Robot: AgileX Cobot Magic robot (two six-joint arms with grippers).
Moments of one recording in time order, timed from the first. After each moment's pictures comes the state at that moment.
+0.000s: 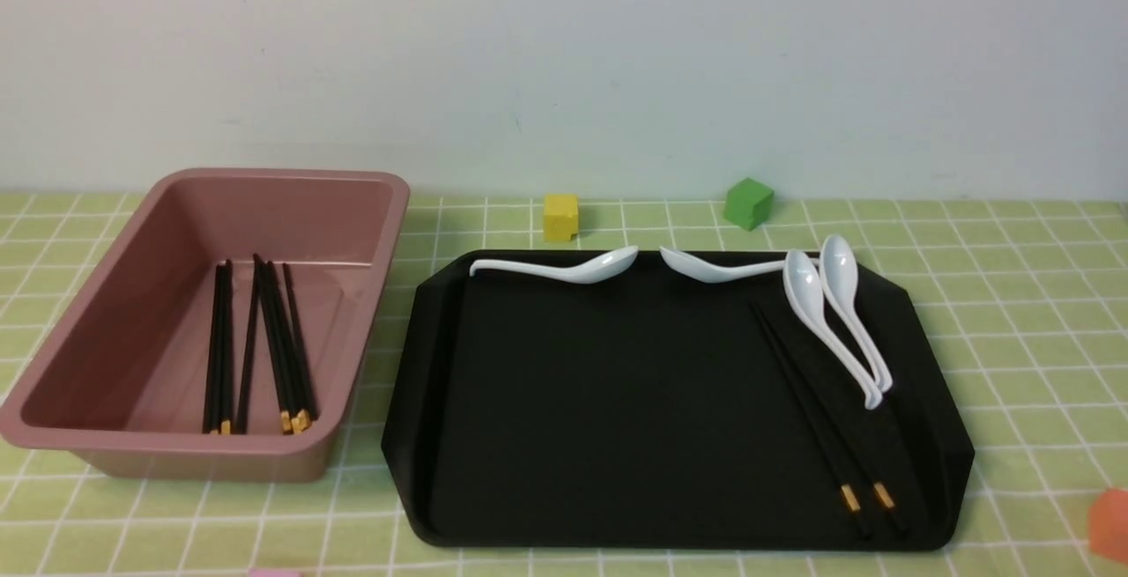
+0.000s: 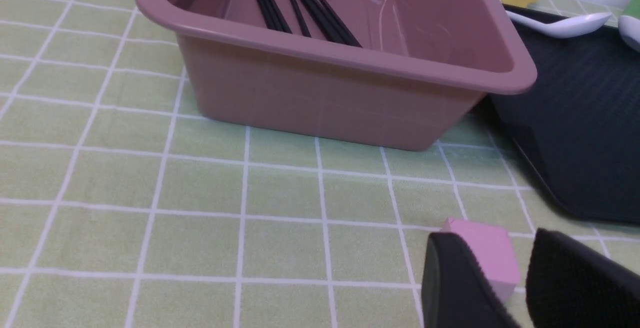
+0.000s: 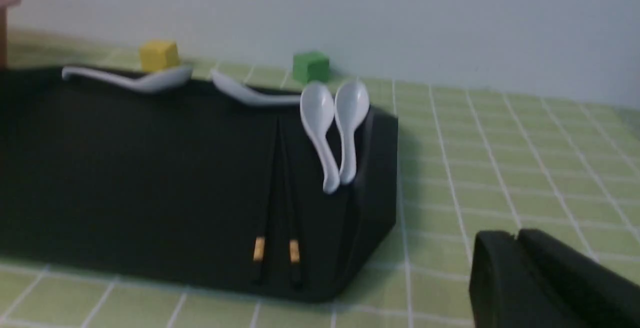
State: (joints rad) right arm 0.09 -0.01 0.02 0.06 0.24 -0.08; left arm -0.12 -0.01 0.03 -0.03 0.38 -0.24
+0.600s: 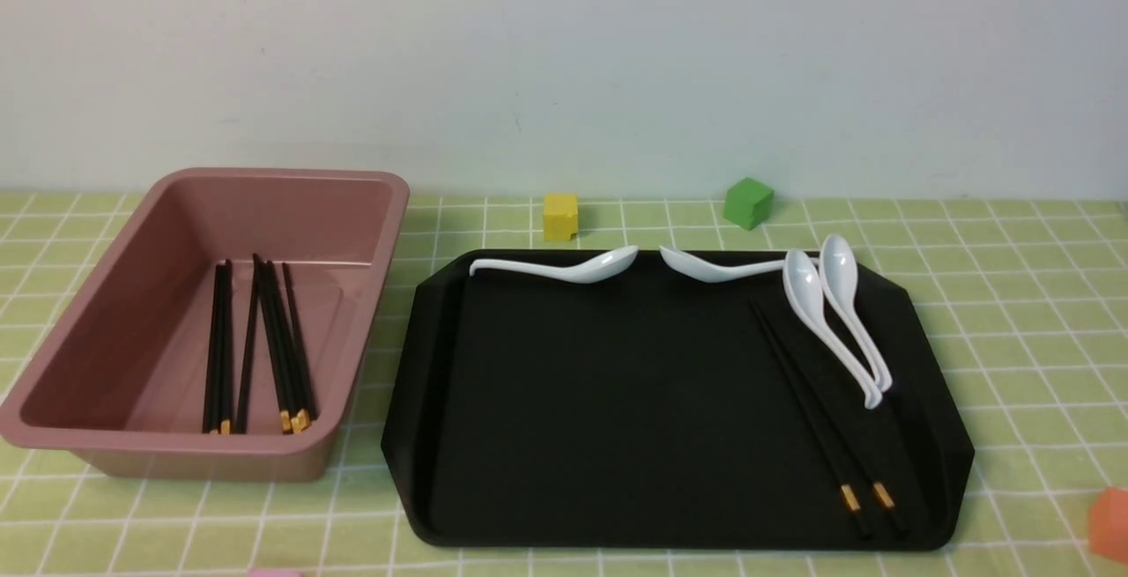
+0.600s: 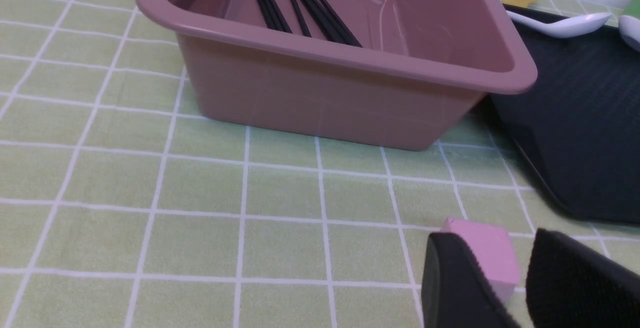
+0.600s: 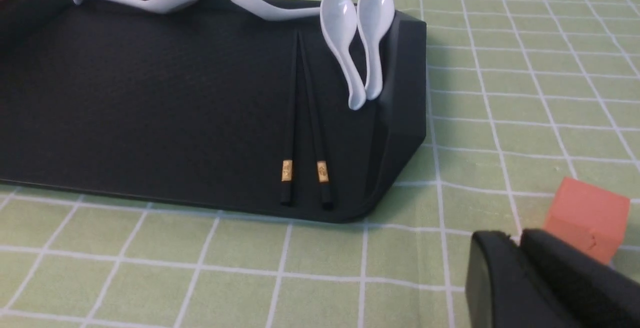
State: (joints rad) right arm 0.09 -0.01 0.02 0.13 0.37 -0.07; left arm -0.12 -0.01 0.03 -0.03 0.38 -0.24
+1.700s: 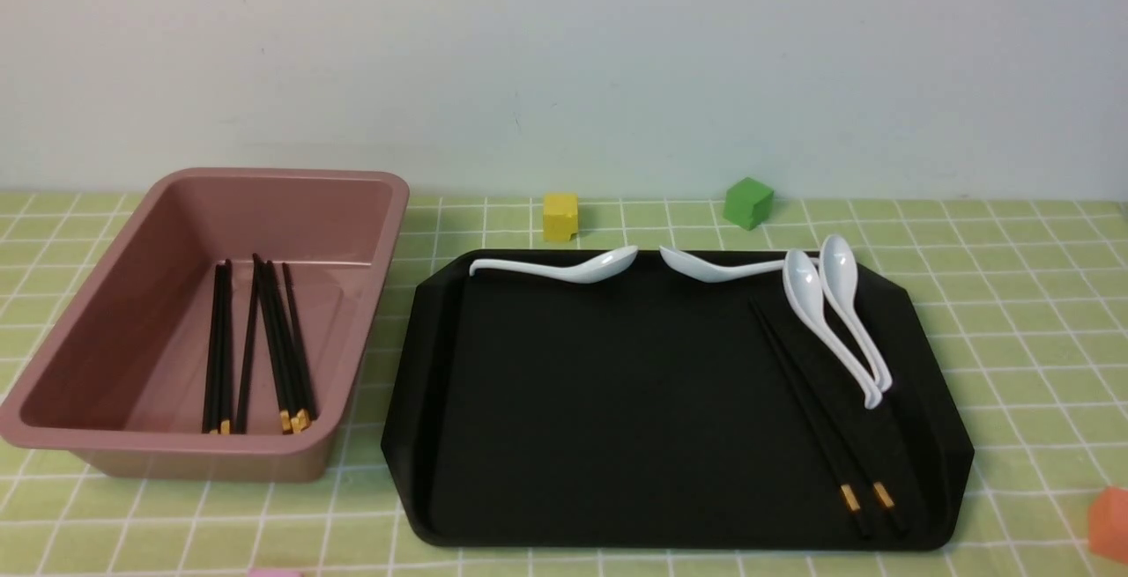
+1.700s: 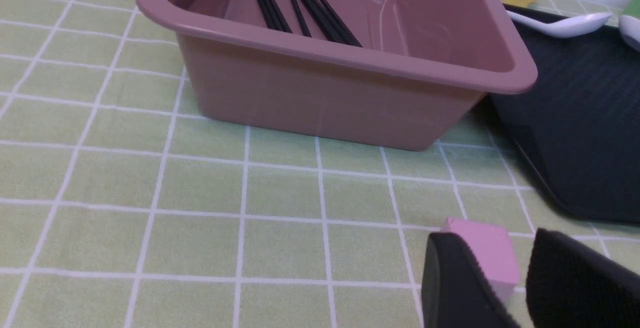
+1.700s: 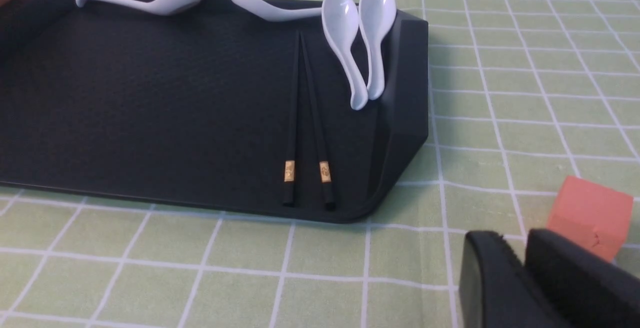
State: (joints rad) right arm 0.09 -0.01 0.02 0.13 0.37 -0.07; left arm -0.12 -0.01 0.03 -0.03 0.38 -0.24
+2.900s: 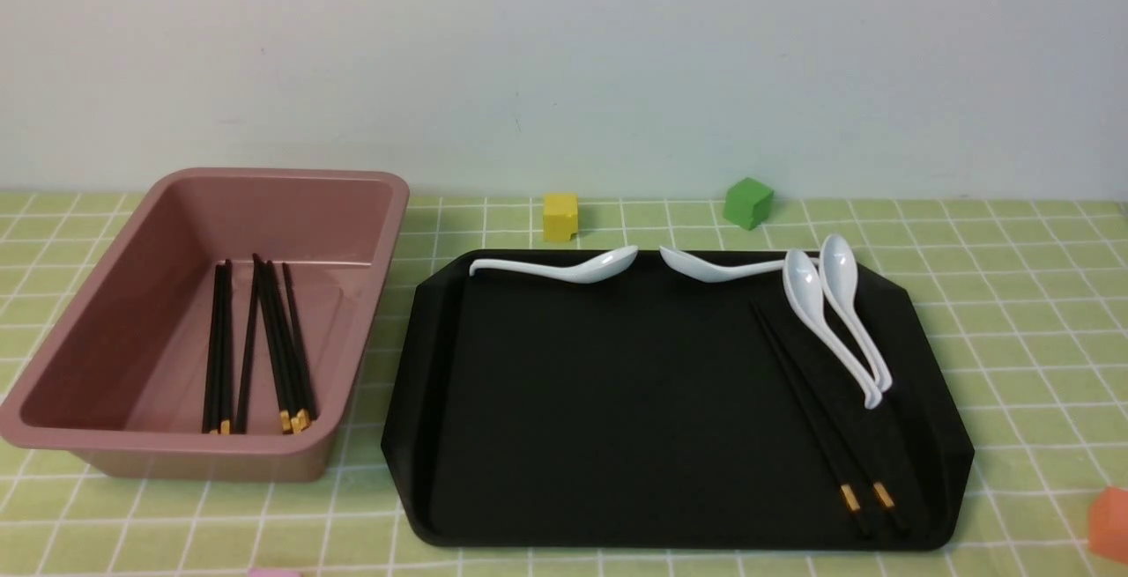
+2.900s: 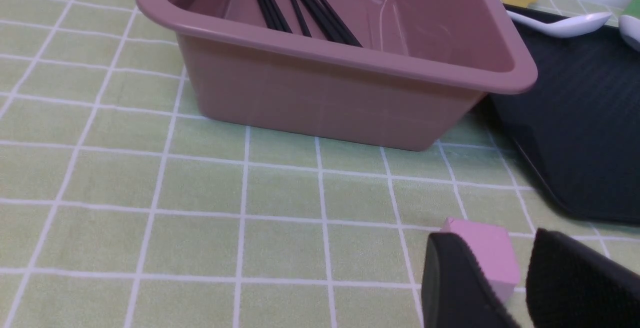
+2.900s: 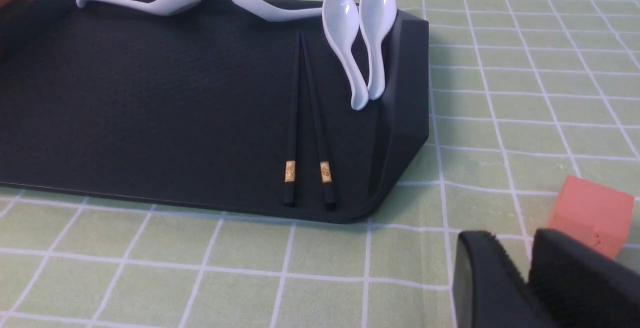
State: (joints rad) right arm 0.09 -0.01 0.02 0.13 0.37 -0.07; left arm -0.12 -0.01 0.03 -0.03 0.38 -0.24
